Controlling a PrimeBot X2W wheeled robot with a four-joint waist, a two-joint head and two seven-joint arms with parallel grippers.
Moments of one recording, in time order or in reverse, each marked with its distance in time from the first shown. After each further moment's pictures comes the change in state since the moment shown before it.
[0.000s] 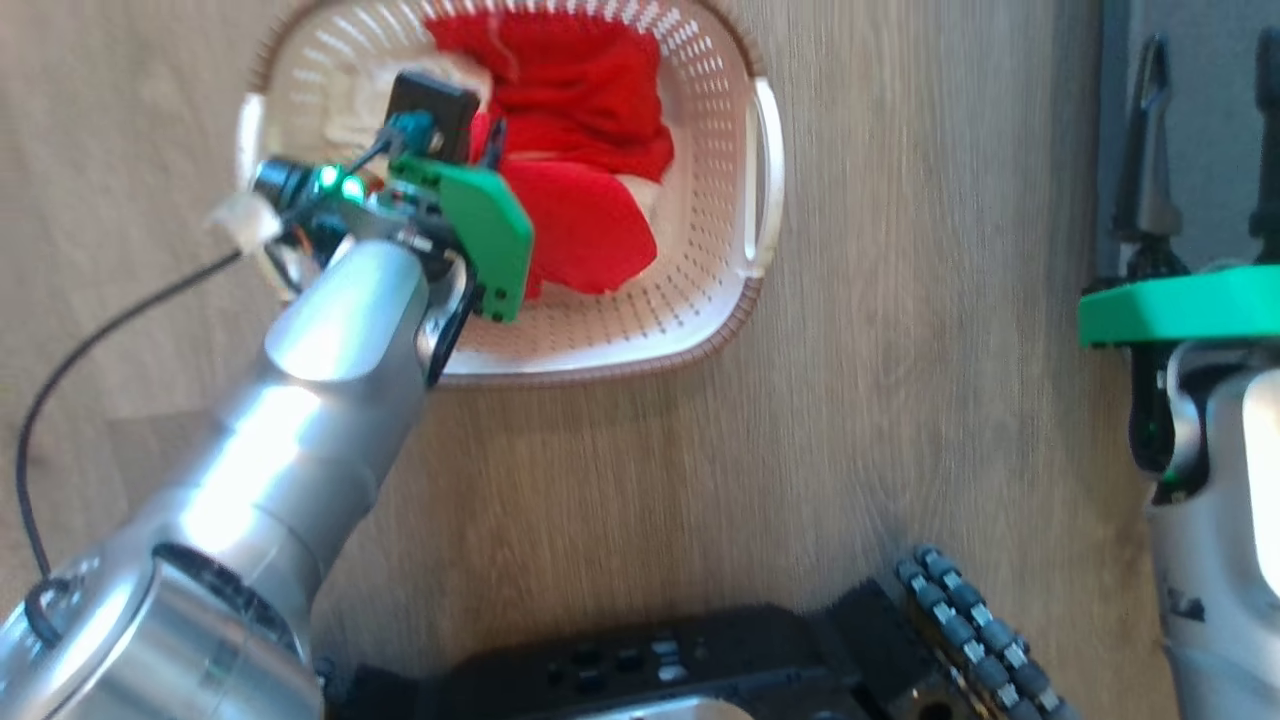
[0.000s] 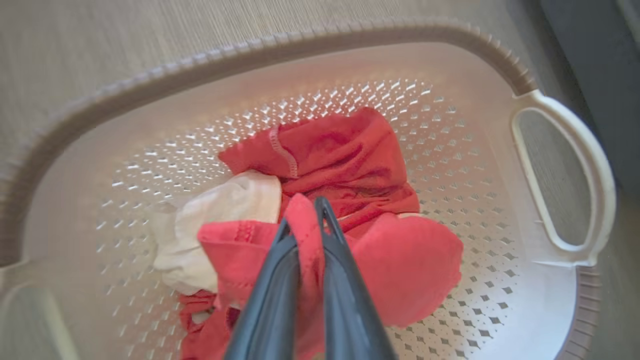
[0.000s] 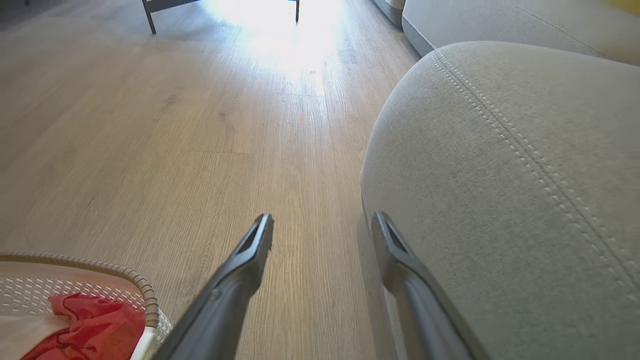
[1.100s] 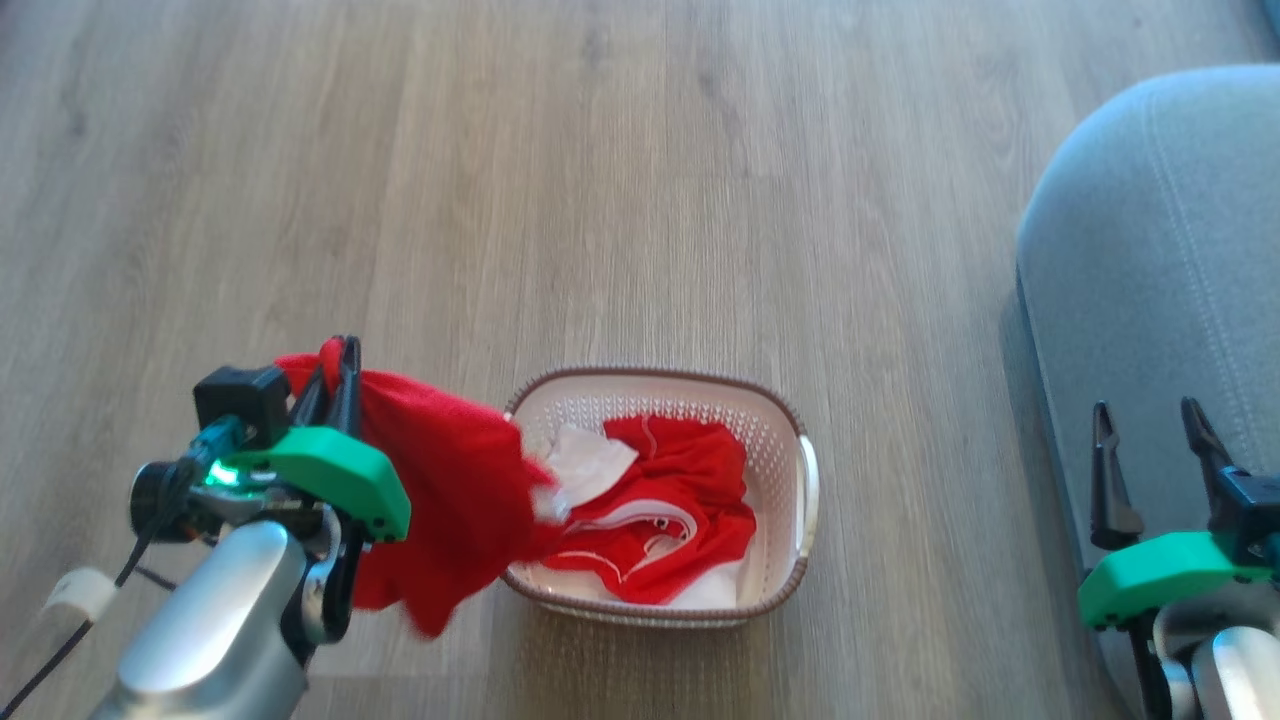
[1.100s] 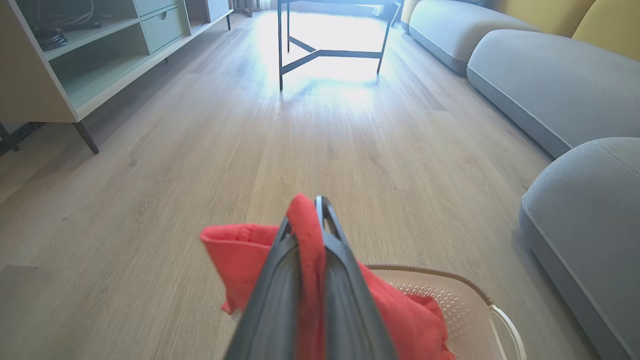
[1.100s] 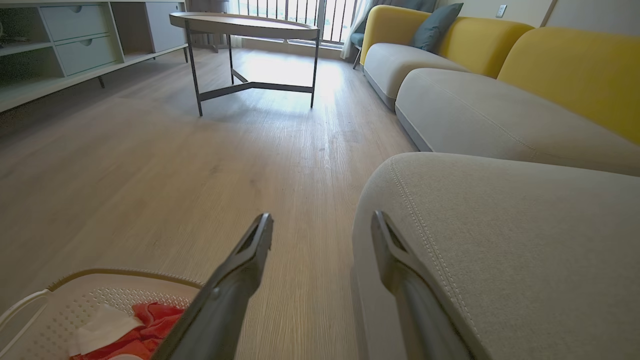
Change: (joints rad) left arm 0.665 0.316 0.306 -0.689 -0.057 0.230 -0.093; right arm 0.405 -0.069 -0.011 0.167 0.000 0.000 0.000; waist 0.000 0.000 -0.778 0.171
